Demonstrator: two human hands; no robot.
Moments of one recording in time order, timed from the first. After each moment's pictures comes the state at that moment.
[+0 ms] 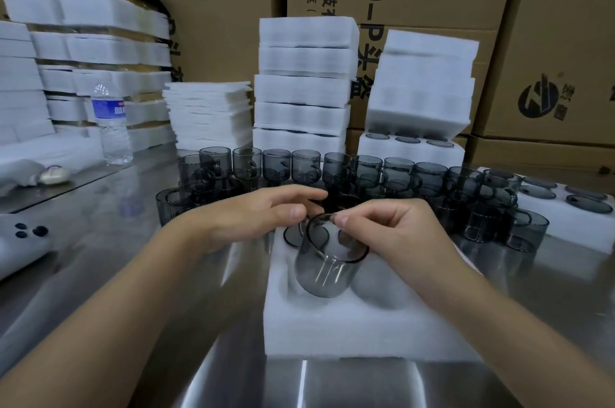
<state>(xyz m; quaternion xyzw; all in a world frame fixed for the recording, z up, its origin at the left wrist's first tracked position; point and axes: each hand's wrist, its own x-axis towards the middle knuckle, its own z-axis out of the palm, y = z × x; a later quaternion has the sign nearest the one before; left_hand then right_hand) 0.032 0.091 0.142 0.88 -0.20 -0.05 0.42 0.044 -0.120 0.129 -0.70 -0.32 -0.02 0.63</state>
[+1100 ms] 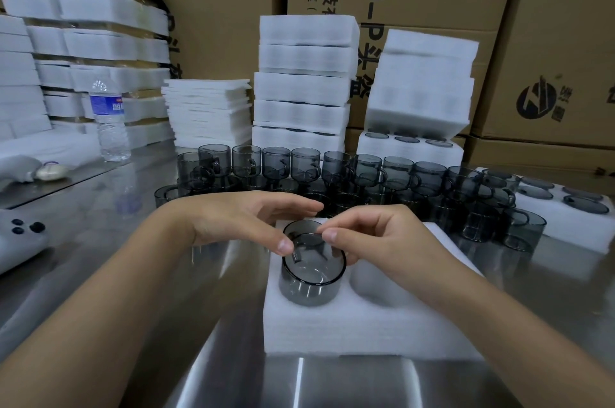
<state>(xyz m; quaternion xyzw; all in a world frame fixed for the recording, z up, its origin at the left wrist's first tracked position) 0.036 0.111 0.141 0.87 -0.23 -0.15 0.42 0.049 -0.120 0.124 -0.73 -0.36 0.06 0.58</state>
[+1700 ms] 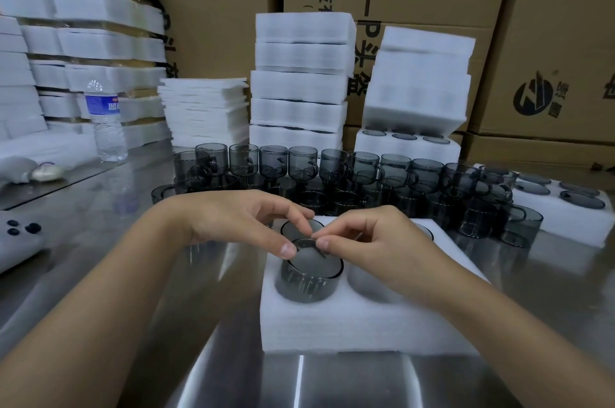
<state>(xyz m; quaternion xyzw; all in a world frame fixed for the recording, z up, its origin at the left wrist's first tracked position) 0.033 0.106 0.146 0.89 -0.21 -0.17 0.37 0.050 -0.119 0.121 -0.81 -0.36 0.02 0.47</state>
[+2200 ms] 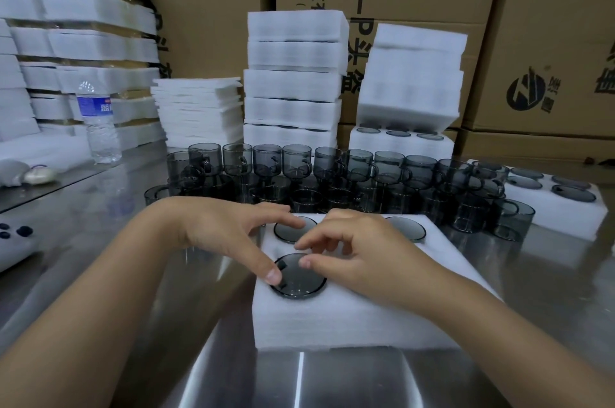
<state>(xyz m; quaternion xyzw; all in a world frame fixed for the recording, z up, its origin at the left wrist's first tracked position) 0.035 0.108 0.142 0.93 -0.15 -0.20 0.25 0.044 -0.116 0.118 -0.84 -0.42 -0.04 0.34</state>
